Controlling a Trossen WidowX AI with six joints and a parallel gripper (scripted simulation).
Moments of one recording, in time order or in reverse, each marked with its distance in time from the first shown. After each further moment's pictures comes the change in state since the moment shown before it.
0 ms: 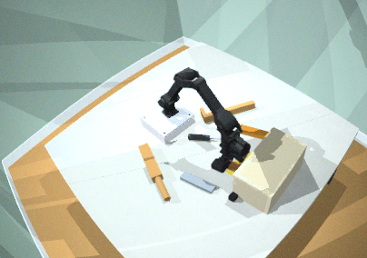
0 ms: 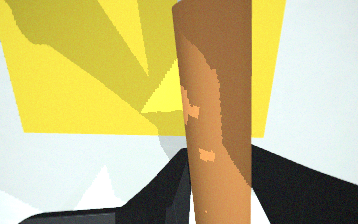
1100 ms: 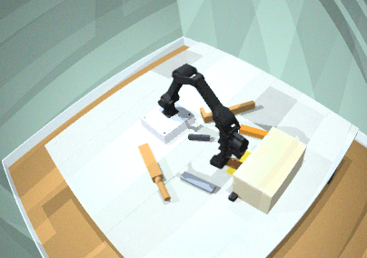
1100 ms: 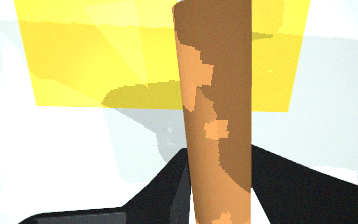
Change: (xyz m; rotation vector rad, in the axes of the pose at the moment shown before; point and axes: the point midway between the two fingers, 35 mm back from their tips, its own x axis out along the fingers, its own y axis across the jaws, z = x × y) arm 0.000 0.014 -0.015 -0.005 0.001 0.003
